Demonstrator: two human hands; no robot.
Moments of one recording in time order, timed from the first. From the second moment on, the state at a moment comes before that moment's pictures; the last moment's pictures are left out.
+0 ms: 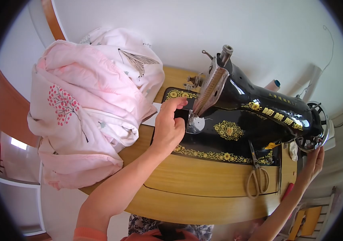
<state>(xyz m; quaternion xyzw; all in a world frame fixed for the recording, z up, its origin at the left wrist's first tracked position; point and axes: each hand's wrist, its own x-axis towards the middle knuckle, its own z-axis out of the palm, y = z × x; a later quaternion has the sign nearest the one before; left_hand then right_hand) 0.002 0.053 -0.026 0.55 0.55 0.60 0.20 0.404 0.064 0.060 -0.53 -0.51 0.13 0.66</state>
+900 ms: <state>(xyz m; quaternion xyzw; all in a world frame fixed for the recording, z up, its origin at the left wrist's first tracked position) 0.002 0.052 -0.025 0.55 0.55 0.59 0.21 0.408 0.063 0.023 -0.52 -0.57 0.14 0.63</state>
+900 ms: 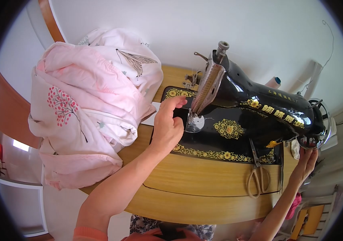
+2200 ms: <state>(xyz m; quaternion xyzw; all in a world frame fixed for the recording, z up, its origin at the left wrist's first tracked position) -0.003 0.052 -0.028 0.56 0.53 0.62 0.16 0.413 0.061 0.051 -0.60 -0.62 0.00 0.51</state>
